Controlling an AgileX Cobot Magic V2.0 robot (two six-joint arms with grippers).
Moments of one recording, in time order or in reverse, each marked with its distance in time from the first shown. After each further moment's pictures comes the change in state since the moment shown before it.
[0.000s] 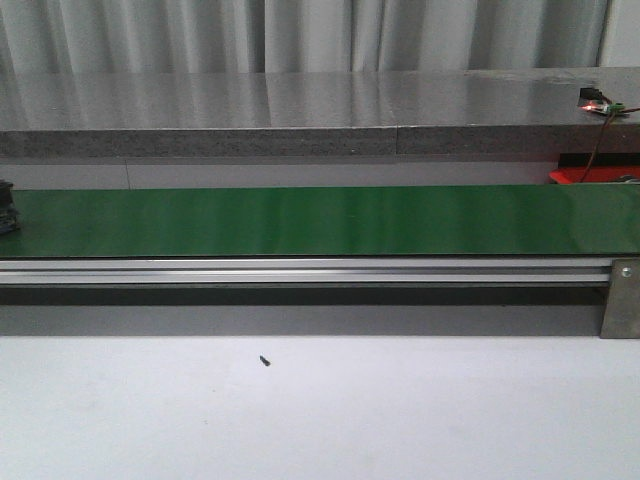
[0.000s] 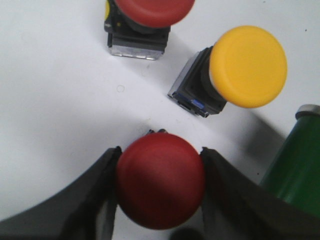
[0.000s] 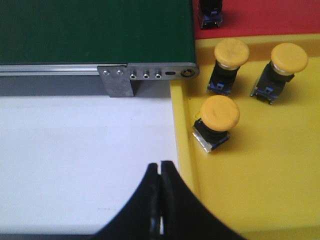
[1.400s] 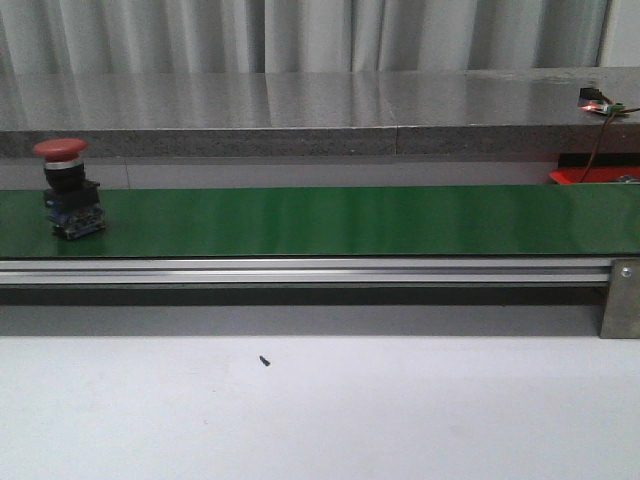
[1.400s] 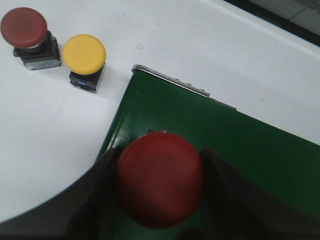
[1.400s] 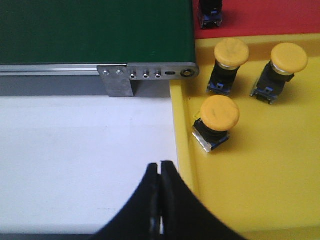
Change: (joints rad) left arm -0.123 -0.319 0.015 0.018 0.212 0.071; right arm 0.000 0.000 0.000 0.000 0.000 0.000
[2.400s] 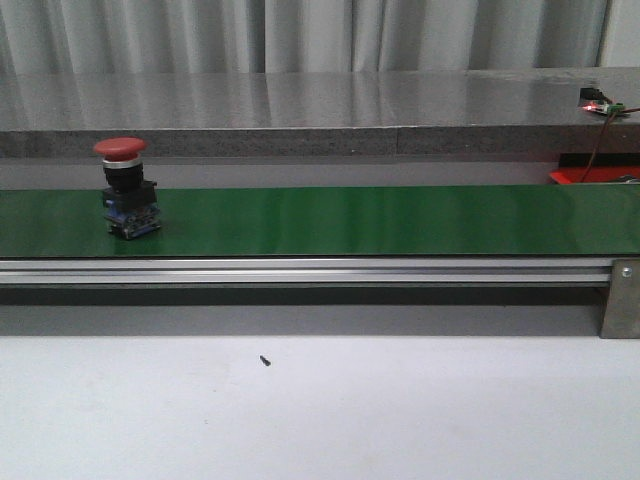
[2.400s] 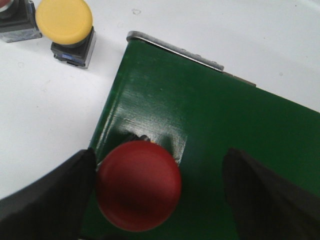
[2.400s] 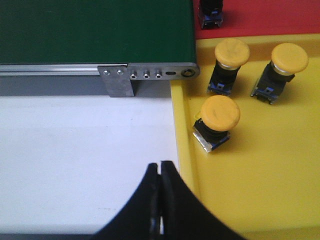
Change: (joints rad) left arm -0.012 0.069 0.029 -0.002 -0.014 0.030; right arm 0.000 0.000 0.000 0.000 0.000 0.000
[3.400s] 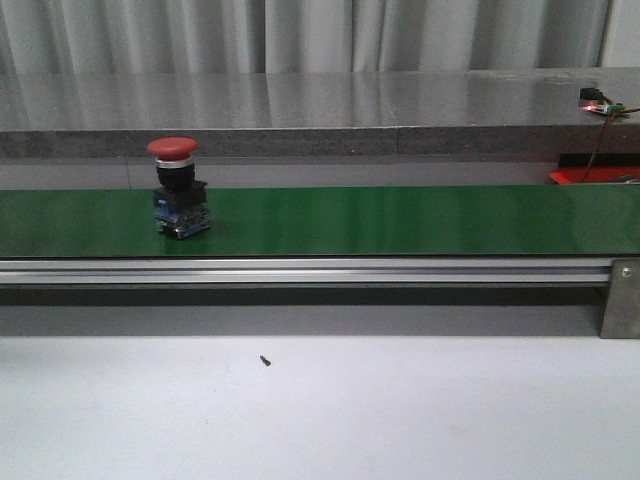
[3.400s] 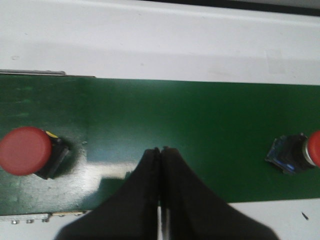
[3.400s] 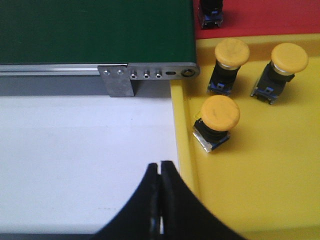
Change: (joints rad) left arm -0.276 -0.330 0.096 -0.004 0.062 0.054; right arm 0.000 0.000 0.000 0.000 0.000 0.000
